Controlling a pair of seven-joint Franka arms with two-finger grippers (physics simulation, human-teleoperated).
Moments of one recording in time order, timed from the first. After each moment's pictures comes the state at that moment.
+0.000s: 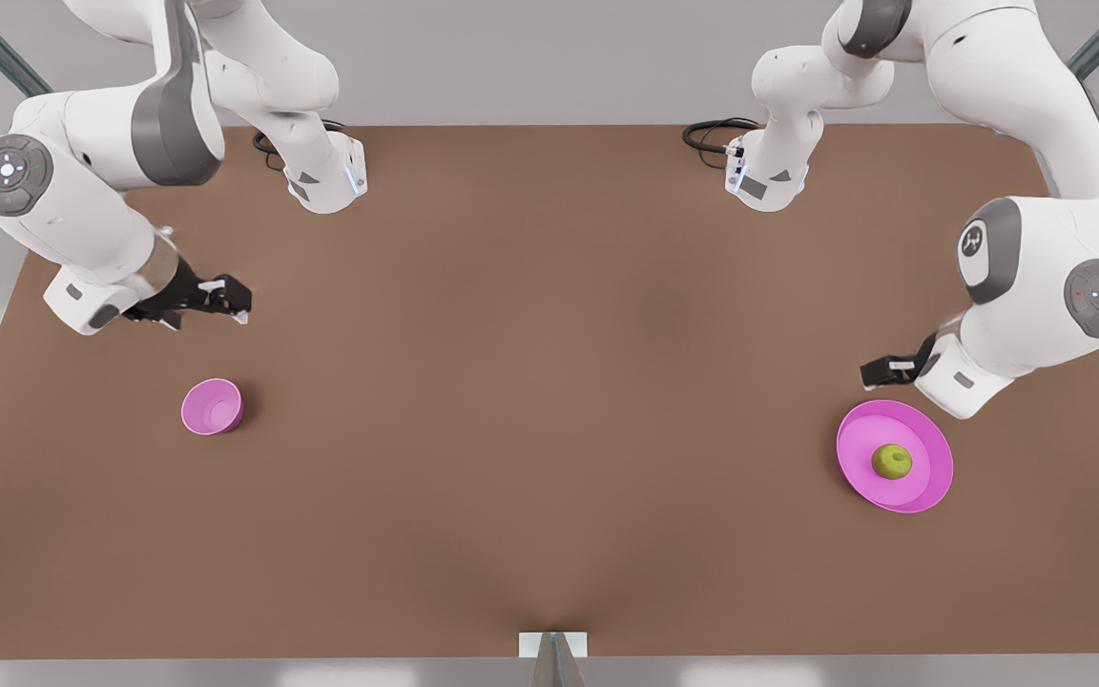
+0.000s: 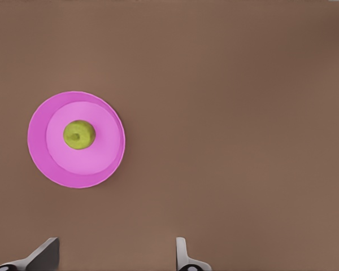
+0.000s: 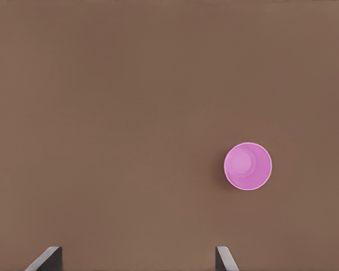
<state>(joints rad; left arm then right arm) -0.01 0.33 -0.04 -1.33 0.00 1.57 -0.10 -0.06 0.08 0.19 -1.51 -0.02 1.55 0.04</state>
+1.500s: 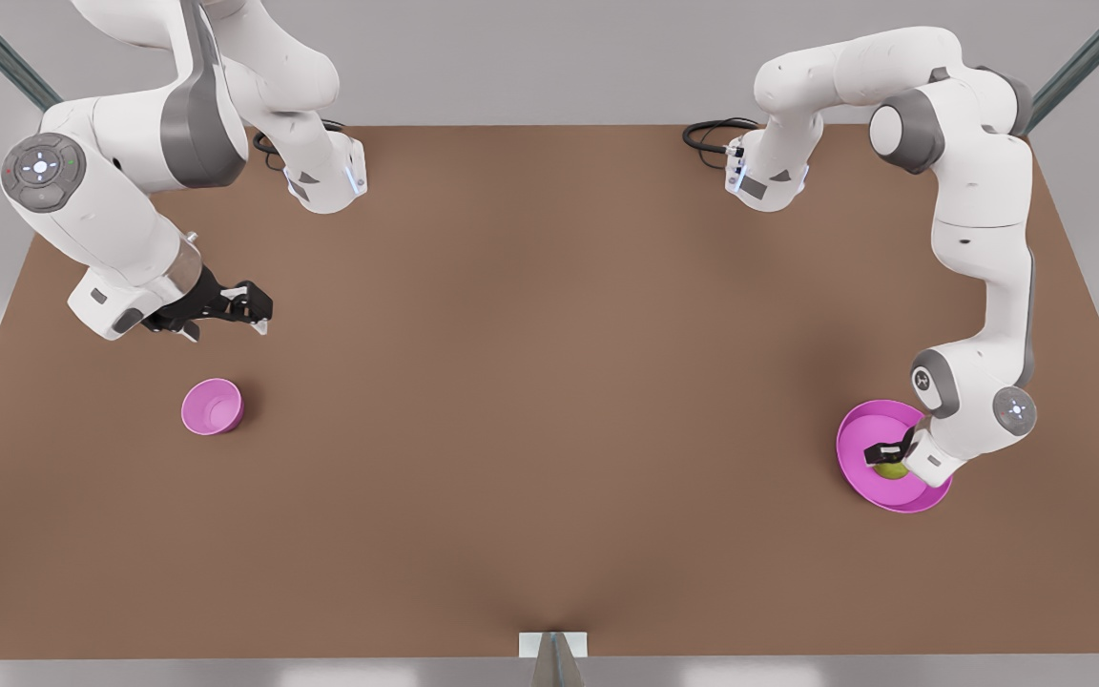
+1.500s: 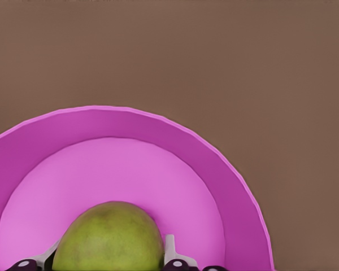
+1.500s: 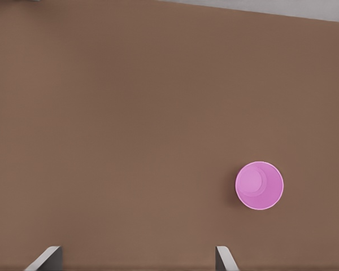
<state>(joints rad) 0.25 0.75 -0.04 -1.67 -0.05 2.42 0.23 -0.02 0.09 0.21 -1.51 -0.02 1.61 0.07</state>
